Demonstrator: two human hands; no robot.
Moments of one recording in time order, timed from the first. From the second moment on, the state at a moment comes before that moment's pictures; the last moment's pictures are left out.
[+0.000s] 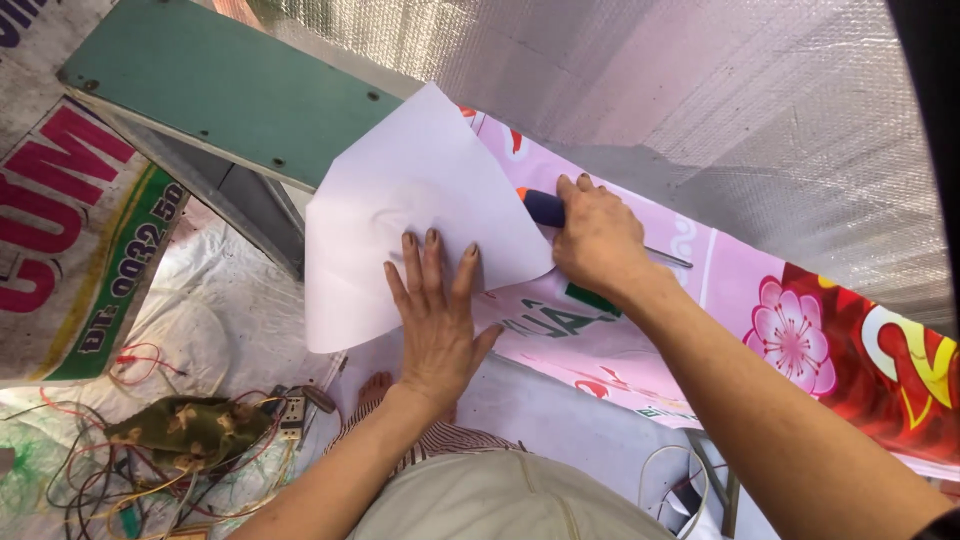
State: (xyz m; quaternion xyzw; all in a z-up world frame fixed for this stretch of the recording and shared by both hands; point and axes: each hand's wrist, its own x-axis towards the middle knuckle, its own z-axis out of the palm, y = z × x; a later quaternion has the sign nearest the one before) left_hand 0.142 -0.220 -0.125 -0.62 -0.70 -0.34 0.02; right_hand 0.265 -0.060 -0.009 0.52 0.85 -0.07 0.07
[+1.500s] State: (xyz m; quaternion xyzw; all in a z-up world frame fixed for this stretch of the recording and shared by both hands) left_hand -0.083 -0.259 -0.041 -0.33 -0.77 -0.52 0.18; right_hand 0.261 -0.054 0.023 0.58 0.79 -0.15 0.13
